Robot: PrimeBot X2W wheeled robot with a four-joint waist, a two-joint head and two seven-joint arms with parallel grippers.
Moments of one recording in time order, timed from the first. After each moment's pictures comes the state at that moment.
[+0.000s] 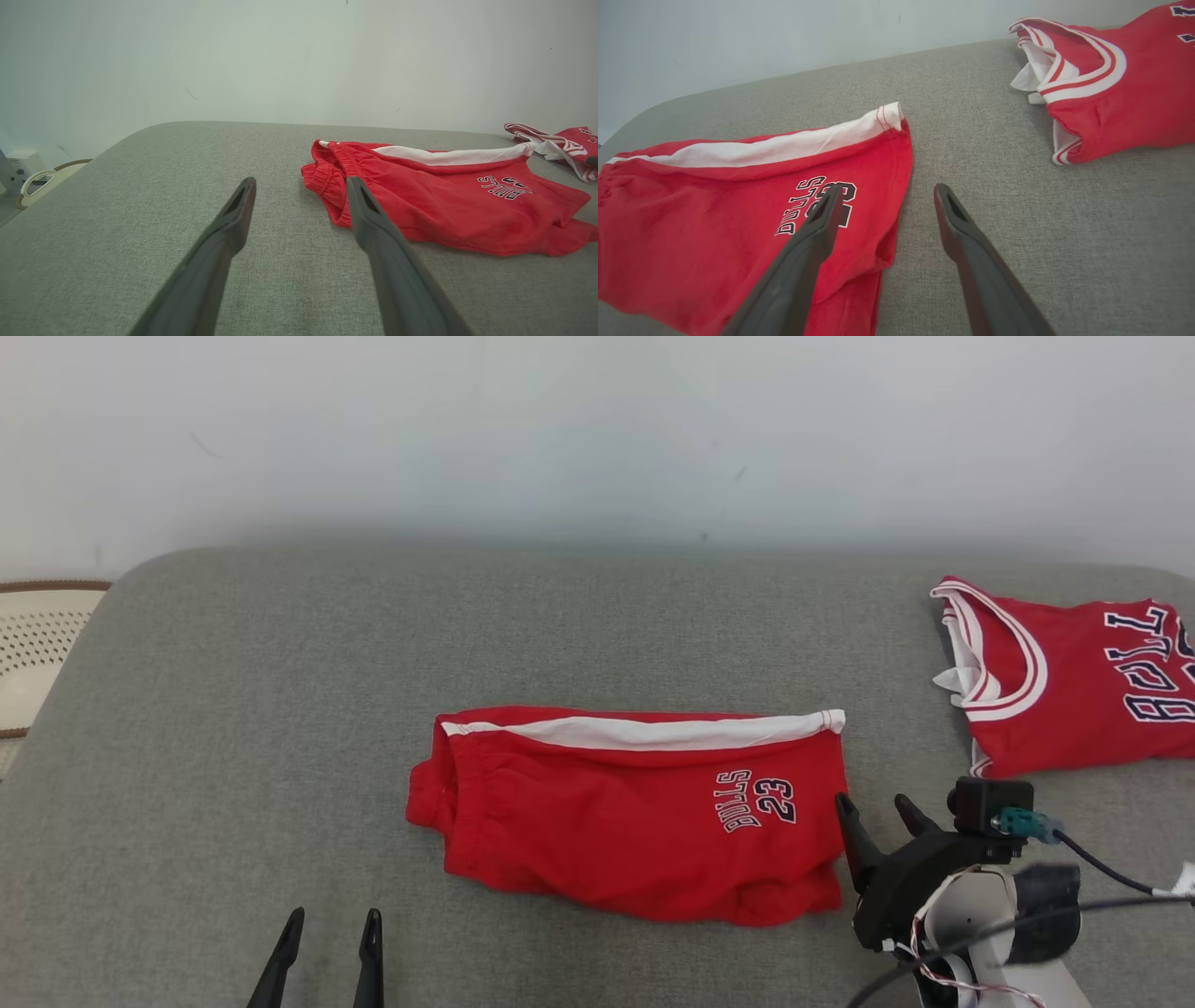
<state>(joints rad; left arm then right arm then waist) 0.03 0.09 -0.10 0.00 -0.11 0.07 -0.26 -0.36 -0.11 0.14 0.49 0.23 0.13 0.11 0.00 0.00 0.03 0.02</state>
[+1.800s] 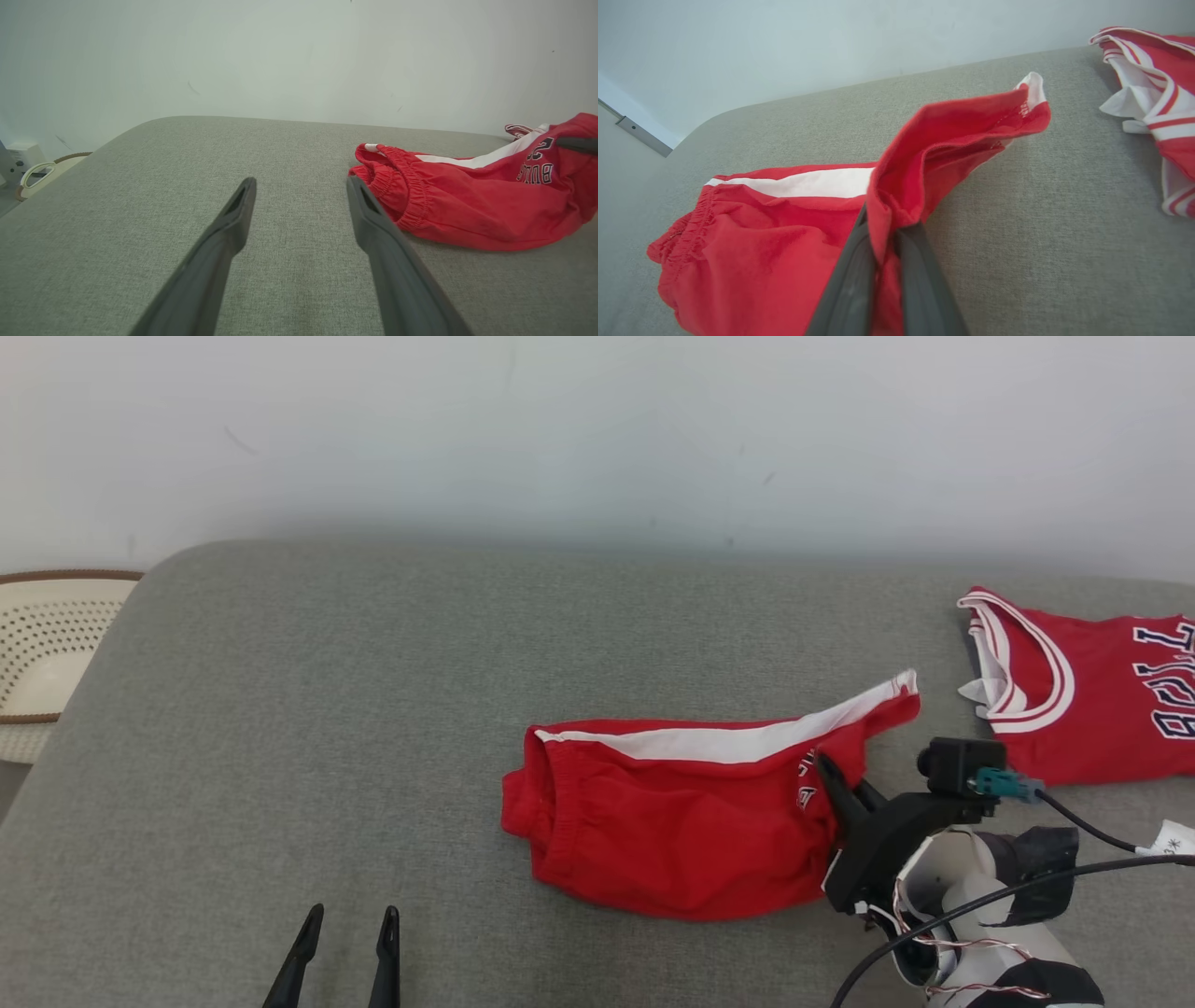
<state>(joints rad) 0.01 0.08 -0.12 0.03 -0.11 0.05 -0.26 -0.50 -0.19 0.38 0.66 0.51 0.13 0.02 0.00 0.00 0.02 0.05</state>
